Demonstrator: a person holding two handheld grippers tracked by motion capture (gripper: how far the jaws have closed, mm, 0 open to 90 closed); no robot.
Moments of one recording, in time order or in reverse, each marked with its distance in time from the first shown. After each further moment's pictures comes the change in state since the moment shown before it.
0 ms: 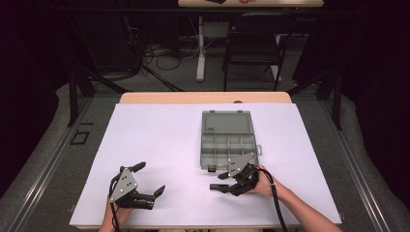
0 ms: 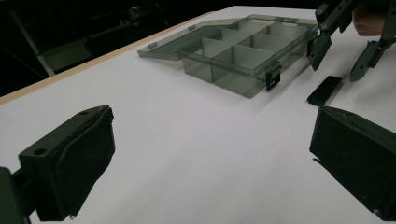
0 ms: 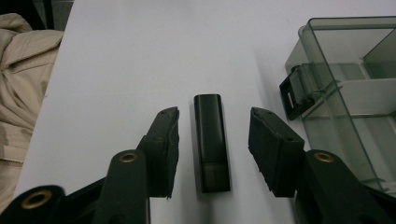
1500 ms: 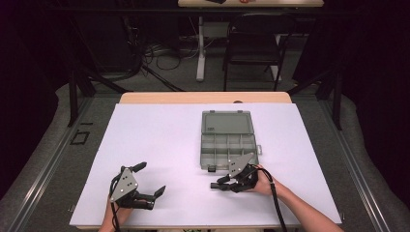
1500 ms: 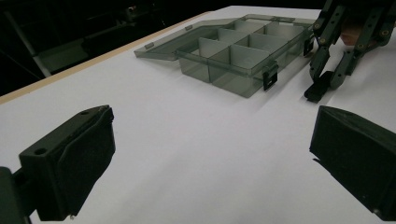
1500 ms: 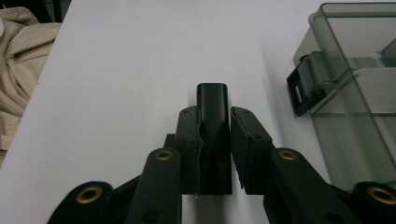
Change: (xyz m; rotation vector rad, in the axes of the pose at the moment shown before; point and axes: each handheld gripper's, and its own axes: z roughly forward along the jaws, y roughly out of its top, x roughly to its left) left arm 0.000 -0.001 0.001 0.003 -0.010 0.004; right arm -0.008 -0.010 0.007 -0.022 0.035 -0.019
